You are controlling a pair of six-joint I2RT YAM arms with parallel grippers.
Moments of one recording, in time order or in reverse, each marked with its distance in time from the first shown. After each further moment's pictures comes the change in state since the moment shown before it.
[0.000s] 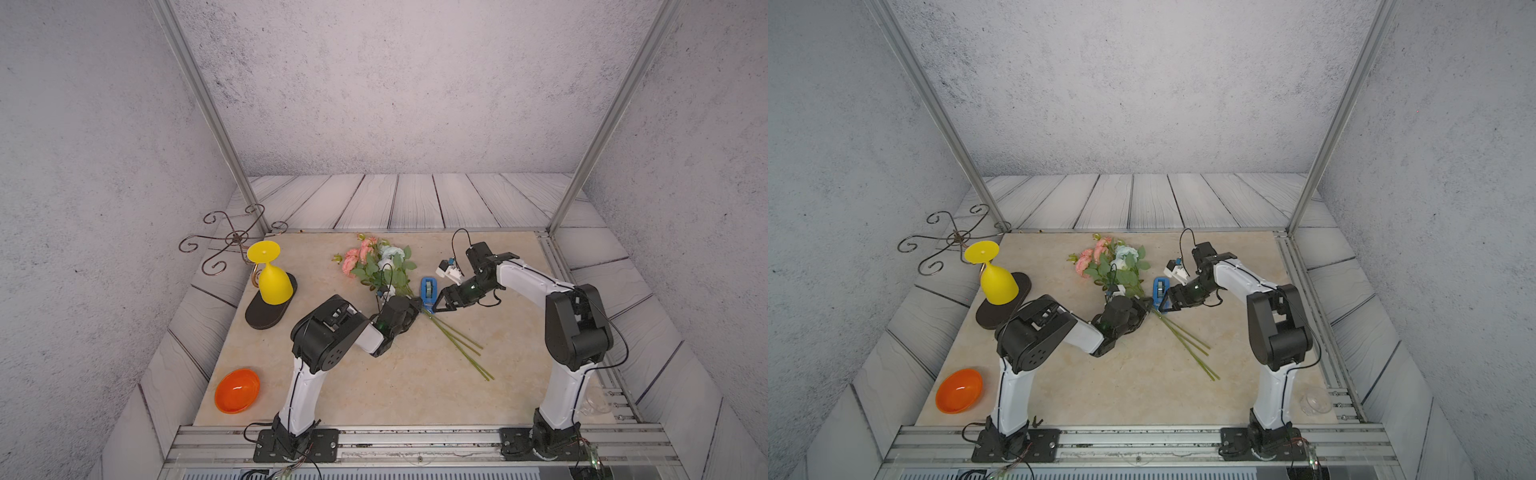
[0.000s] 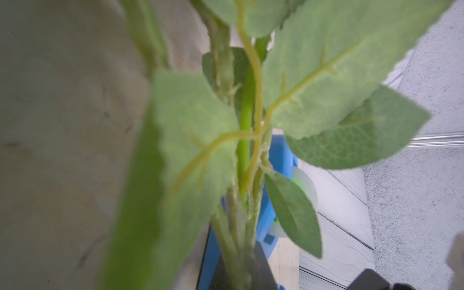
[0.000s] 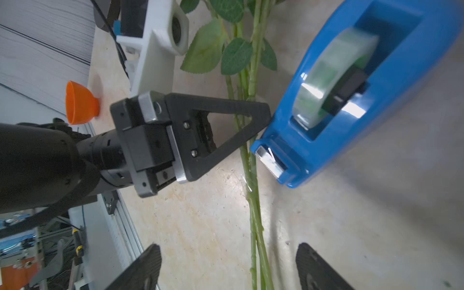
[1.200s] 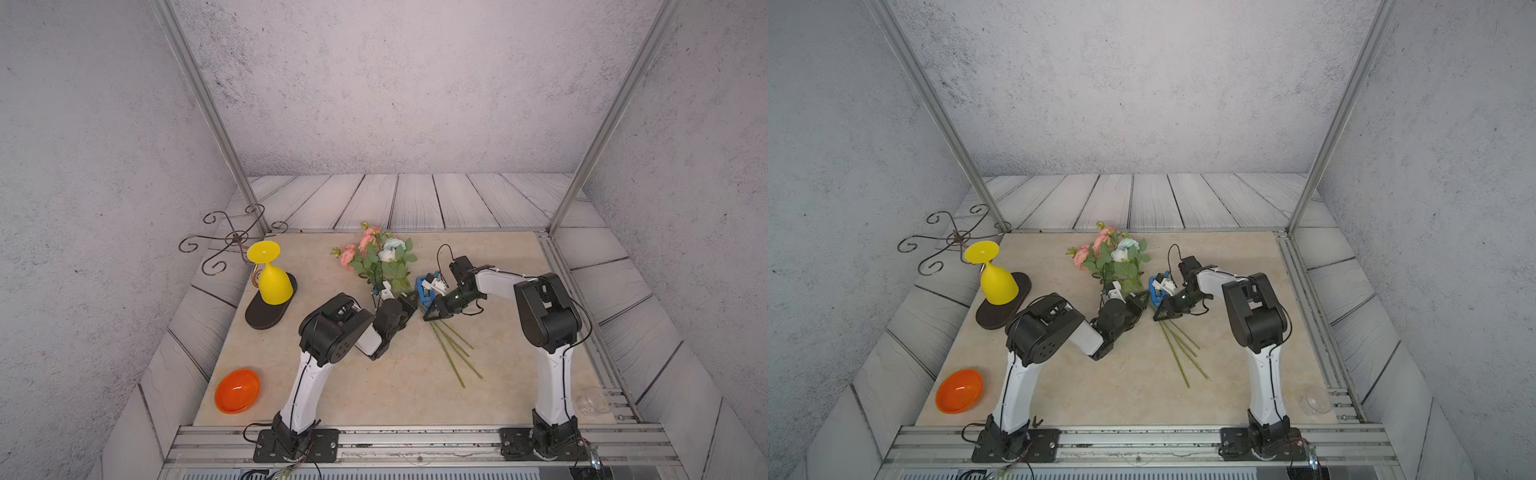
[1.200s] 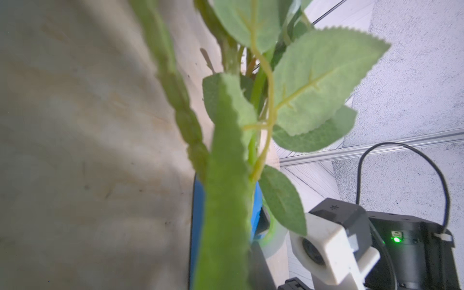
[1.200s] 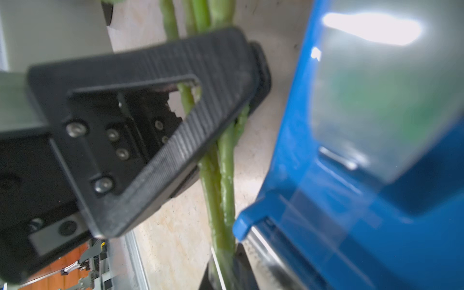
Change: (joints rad) left arm 0.024 0.073 -0.018 0.229 -0.032 0.059; right arm 0.044 0.176 -0.034 0.228 -0.072 0.094
